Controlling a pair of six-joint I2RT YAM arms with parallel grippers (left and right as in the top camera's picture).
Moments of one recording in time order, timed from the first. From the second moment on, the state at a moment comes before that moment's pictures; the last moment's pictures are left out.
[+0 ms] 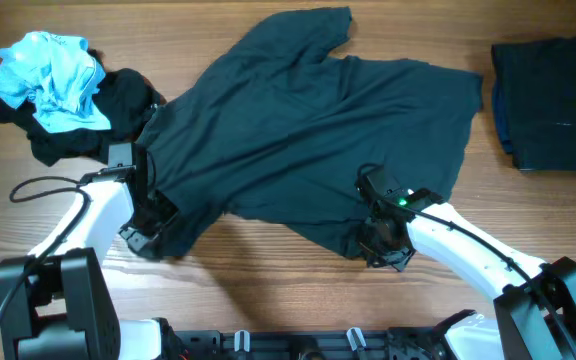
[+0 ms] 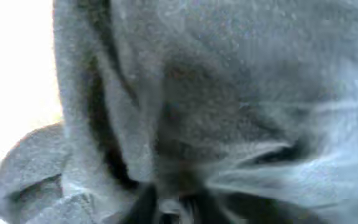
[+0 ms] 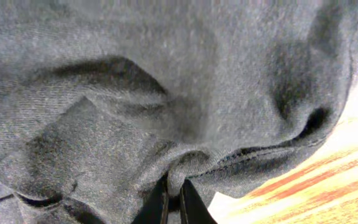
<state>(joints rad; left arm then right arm) 0.11 1.57 0.75 -0.77 0.01 -0.71 0.49 1.50 0.66 -0.73 -0.08 1.14</state>
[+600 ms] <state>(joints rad) 0.11 1.59 1.15 -0.91 -0.01 -0.63 0.43 1.09 0.64 -1.13 -0.13 1.12</state>
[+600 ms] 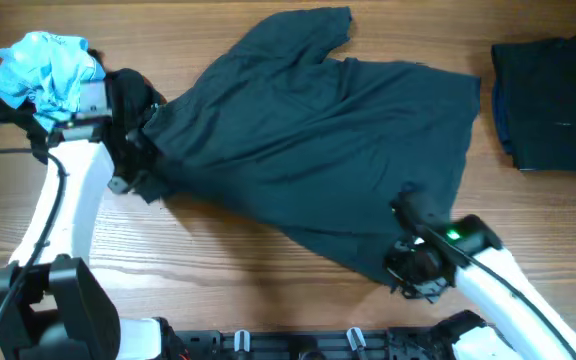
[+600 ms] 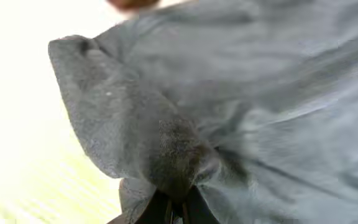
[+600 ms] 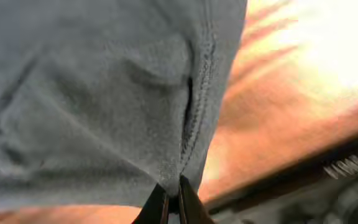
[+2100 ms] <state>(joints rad) -0.17 1.84 1.29 -0.31 -0.20 -0.55 0.18 1.37 0.78 -0.95 0.07 1.01</state>
